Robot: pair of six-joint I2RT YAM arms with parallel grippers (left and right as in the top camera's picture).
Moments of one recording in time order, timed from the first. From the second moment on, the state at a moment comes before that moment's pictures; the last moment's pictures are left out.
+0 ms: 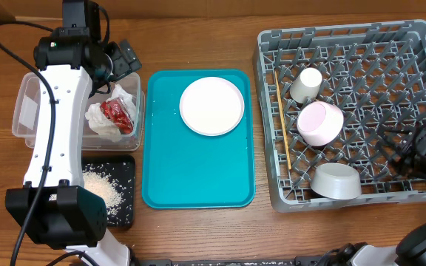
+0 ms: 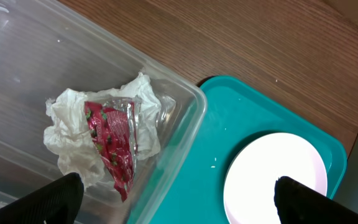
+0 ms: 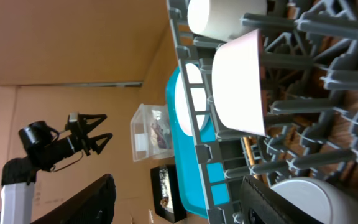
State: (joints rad) left arm 0.03 1.82 1.84 -1.13 -0.01 -0.52; right arm -0.84 1.59 1.17 -1.52 -1.19 -0.54
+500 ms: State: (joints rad) left arm 0.03 1.82 1.84 -1.13 -0.01 -0.52; right arm -0.39 1.59 1.27 -1.29 -0.91 -0.20
